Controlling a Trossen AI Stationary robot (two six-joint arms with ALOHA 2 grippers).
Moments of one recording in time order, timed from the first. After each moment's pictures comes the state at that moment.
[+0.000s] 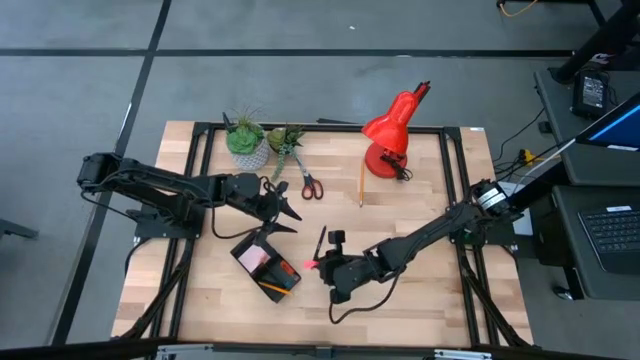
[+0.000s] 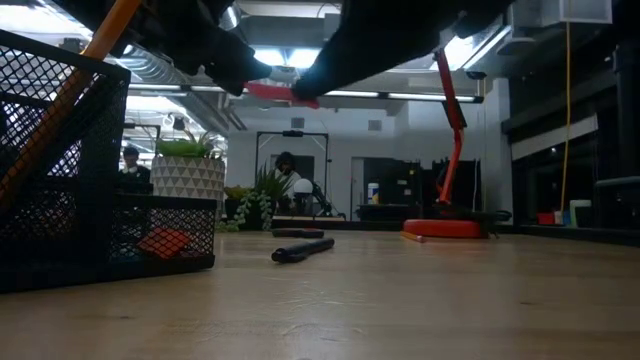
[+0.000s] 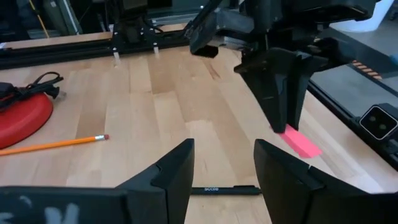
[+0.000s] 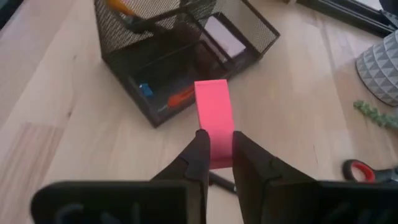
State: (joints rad) left arm 0.00 1.18 0.59 0.21 0.26 0.09; right arm 0.47 1.90 1.30 -0.18 0.50 0.05
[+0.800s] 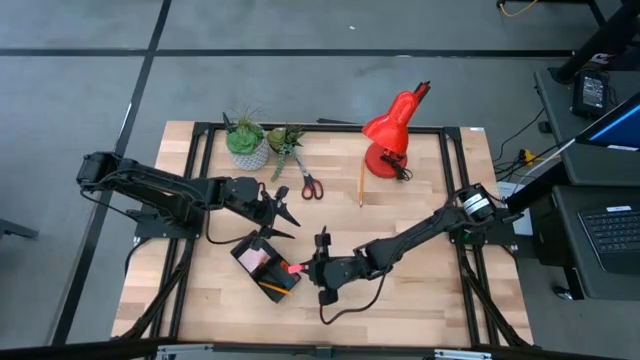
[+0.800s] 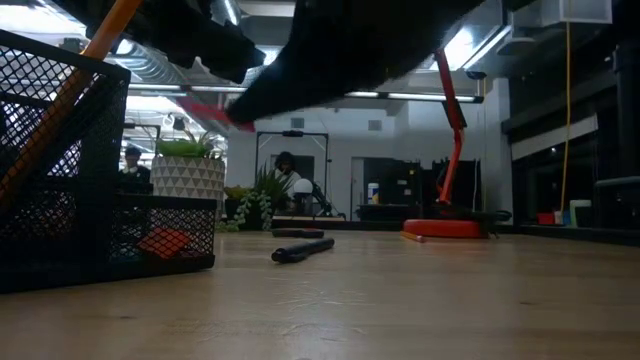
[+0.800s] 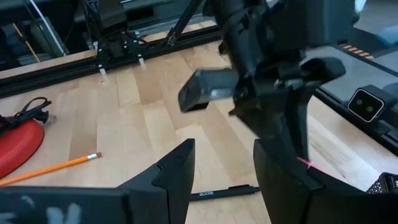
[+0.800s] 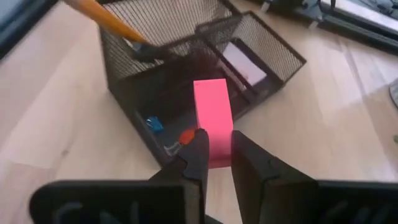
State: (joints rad) left arm -0.05 1.17 0.59 0.21 0.26 0.20; right arm 0.42 2.01 1.30 0.08 0.40 -0.03
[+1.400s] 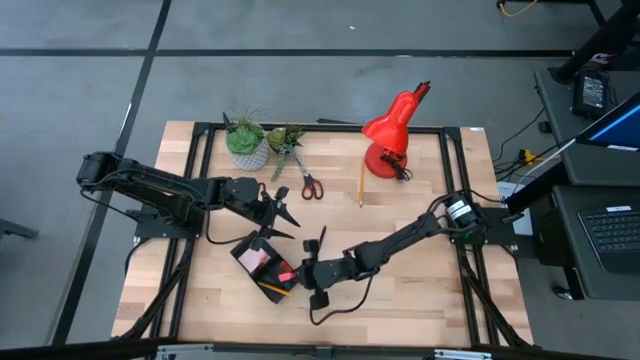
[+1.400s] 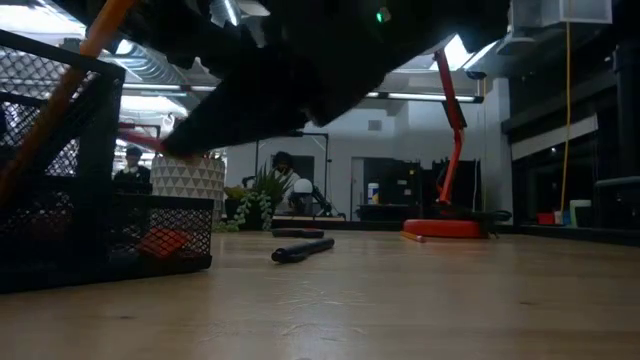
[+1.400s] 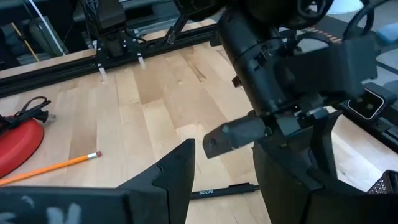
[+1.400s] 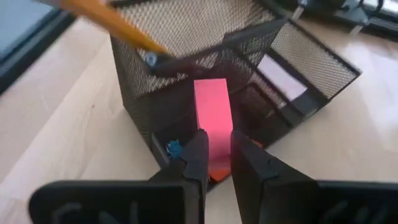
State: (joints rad) left arm -0.05 1.17 0.59 0.20 0.26 0.20; right arm 0.40 2.15 1.37 0.20 0.28 -0.03
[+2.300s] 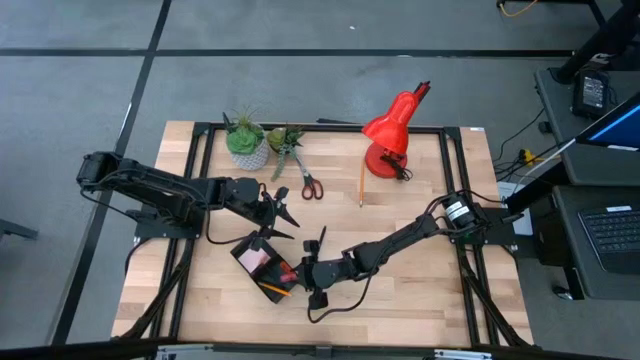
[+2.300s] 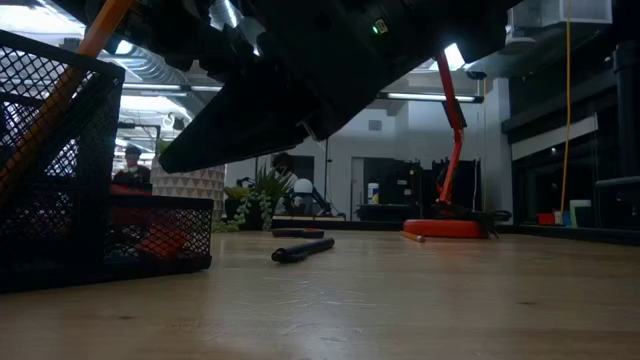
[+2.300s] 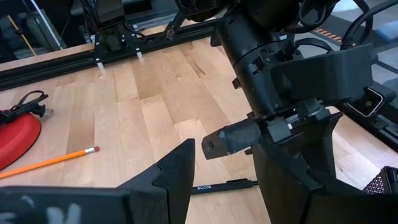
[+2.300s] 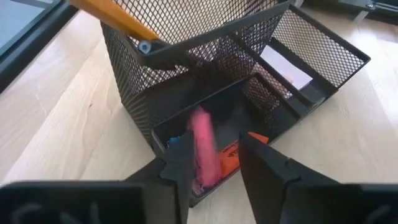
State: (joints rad) left arm -0.05 1.17 0.59 0.18 0.26 0.20; right arm 0.39 2.17 1.38 0.20 0.28 0.02
